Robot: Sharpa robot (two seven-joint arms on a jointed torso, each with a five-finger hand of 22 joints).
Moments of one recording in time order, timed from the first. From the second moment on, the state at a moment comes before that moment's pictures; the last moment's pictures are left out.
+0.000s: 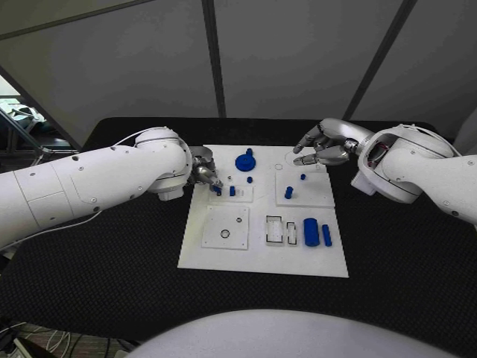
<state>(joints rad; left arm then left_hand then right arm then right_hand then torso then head) 1.18 -0.74 0.01 1.42 -1.14 0.13 -0.60 1.11 -0.08 0.67 0.05 0.15 0.91 0.07 0.61 0.51 1.33 -0.02 1.15 1.04 1.47 -0.07 1.38 1.31 0.19 1.46 0.04 1.46 1.31 1.24 -0.79 -0.02 1.49 -1.21 -0.17 -0.10 1.23 0.01 0.13 -0.07 0.29 0.90 0.16 0.16 0.08 1.37 0.07 1.29 1.27 1.47 0.00 1.39 1.31 0.06 1.36 0.11 1.41 1.24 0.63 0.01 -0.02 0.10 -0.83</state>
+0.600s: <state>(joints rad) 1.18 -0.73 0.01 1.41 -1.16 0.15 -0.60 1.09 -0.09 0.69 0.03 0.15 0.91 0.07 0.62 0.51 1.33 -0.02 1.15 1.04 1.47 -0.07 1.38 1.31 0.19 1.46 0.04 1.46 1.31 1.24 -0.79 -0.02 1.49 -1.21 -0.16 -0.10 1.23 0.01 0.13 -0.07 0.29 0.90 0.16 0.16 0.08 1.37 0.07 1.29 1.27 1.47 0.00 1.39 1.31 0.06 1.36 0.11 1.41 1.24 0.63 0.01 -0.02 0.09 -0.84</state>
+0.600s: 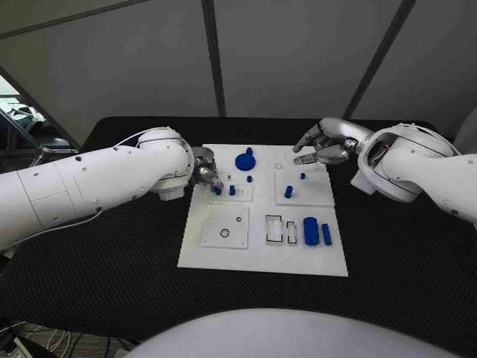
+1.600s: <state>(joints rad) 1.18 -0.72 0.01 1.40 -1.17 0.18 -0.60 1.05 -0.09 0.71 0.02 0.15 0.90 0.06 0.63 0.53 1.33 -0.02 1.15 1.04 1.47 -0.07 1.38 1.31 0.19 1.47 0.04 1.46 1.31 1.24 -0.79 -0.02 1.49 -1.21 -0.16 -0.10 1.23 0.01 0.13 -0.07 0.29 0.90 0.16 0.16 0.08 1.37 0.07 1.29 1.27 1.47 0.00 1.39 1.31 0.06 1.36 0.11 1.41 1.24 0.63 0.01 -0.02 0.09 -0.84</state>
